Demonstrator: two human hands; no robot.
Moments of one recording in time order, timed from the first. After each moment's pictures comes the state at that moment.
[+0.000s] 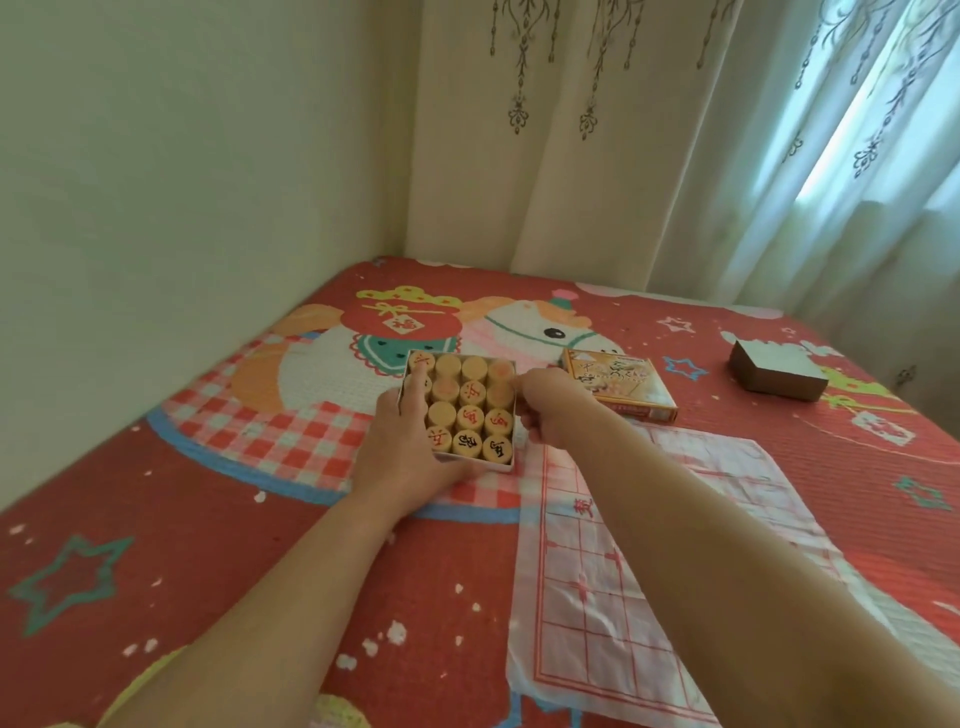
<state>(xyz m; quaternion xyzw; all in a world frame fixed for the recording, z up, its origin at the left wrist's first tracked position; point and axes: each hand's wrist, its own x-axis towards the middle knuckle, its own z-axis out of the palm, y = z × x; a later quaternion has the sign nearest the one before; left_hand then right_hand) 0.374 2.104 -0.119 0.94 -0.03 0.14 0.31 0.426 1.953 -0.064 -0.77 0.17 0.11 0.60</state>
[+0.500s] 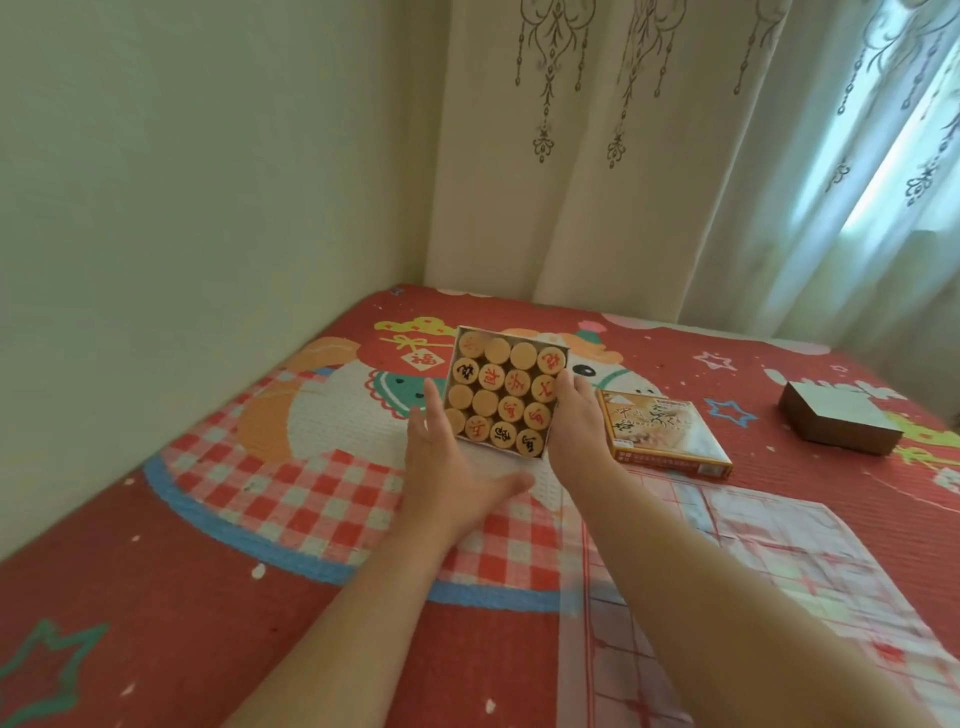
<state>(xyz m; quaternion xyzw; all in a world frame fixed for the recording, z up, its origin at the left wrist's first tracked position) 0.415 2.085 -0.119 0.88 0.01 0.16 0.44 0.475 1.968 -0.089 -0.64 0.08 -0.09 0.76</state>
